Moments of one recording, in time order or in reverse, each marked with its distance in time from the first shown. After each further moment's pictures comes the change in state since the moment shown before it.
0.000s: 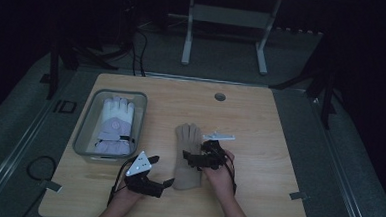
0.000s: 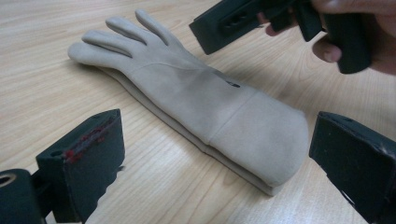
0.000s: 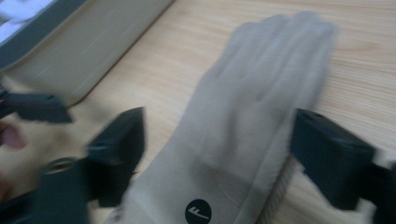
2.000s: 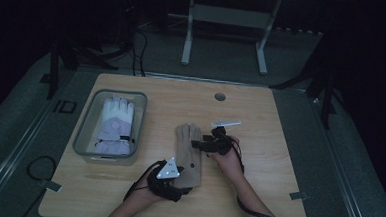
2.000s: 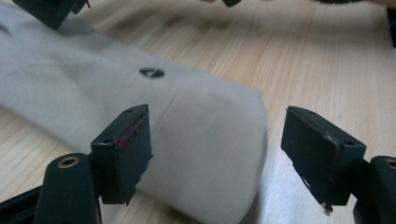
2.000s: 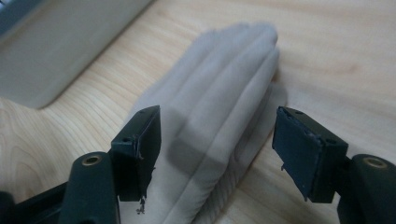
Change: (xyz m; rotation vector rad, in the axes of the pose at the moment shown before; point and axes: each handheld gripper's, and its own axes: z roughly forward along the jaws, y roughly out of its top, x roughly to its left) left arm -0.028 0.013 0.051 0.221 -0.141 0.183; right arm -0.066 0.018 0.028 0.032 0.105 0.004
